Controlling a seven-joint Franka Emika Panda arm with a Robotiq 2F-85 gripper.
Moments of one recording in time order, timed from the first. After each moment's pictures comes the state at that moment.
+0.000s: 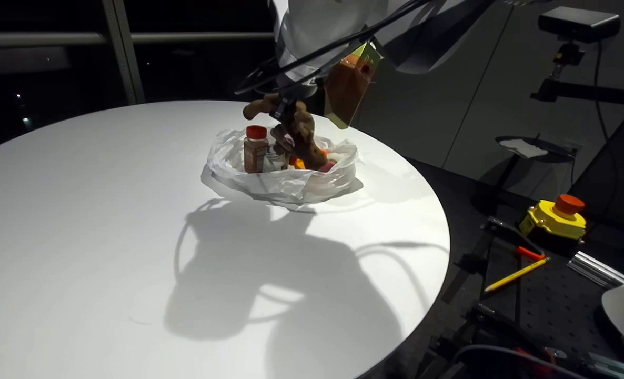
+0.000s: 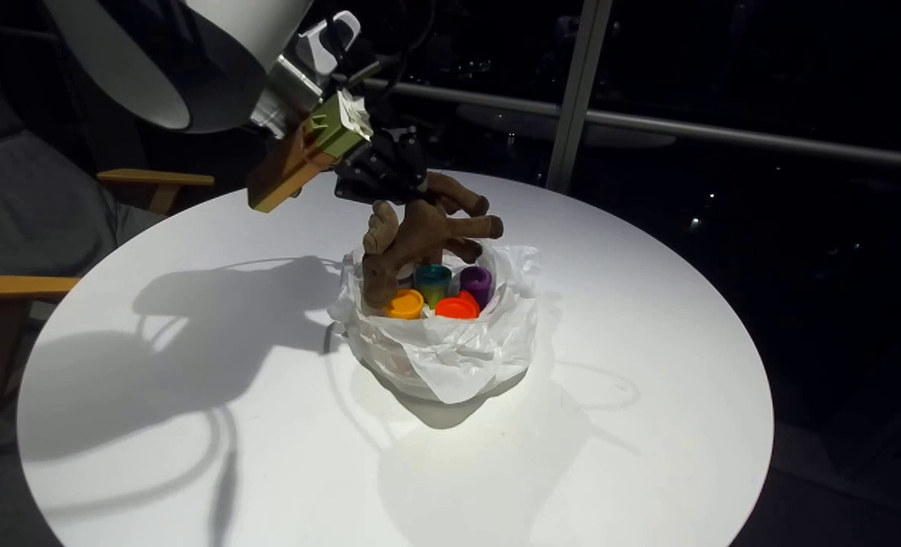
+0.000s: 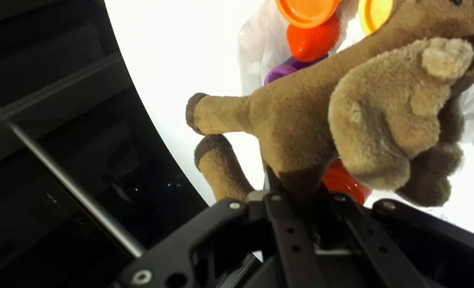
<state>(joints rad) 0.11 0.35 0.05 -2.14 -1.62 2.55 1.19</state>
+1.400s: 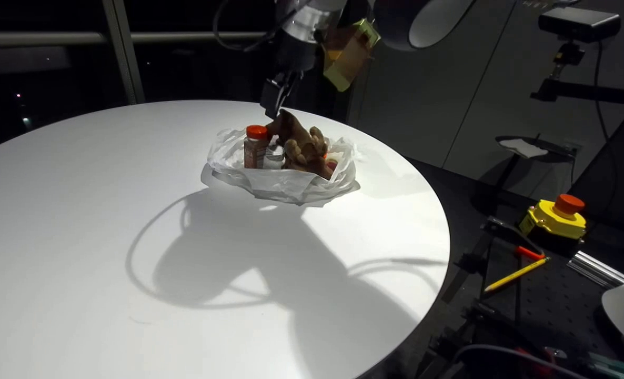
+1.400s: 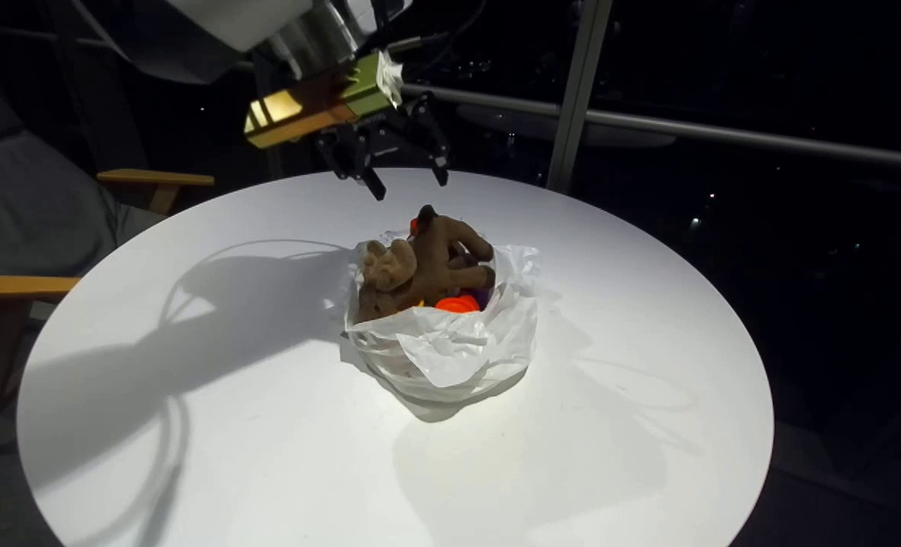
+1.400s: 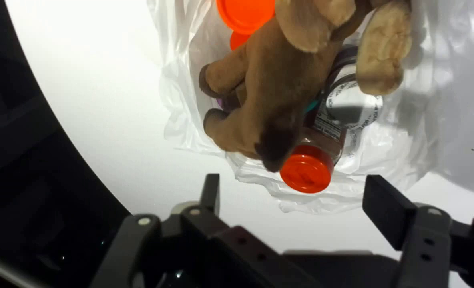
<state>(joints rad) -0.06 0.31 0.15 -2.14 -1.06 2.73 0.71</state>
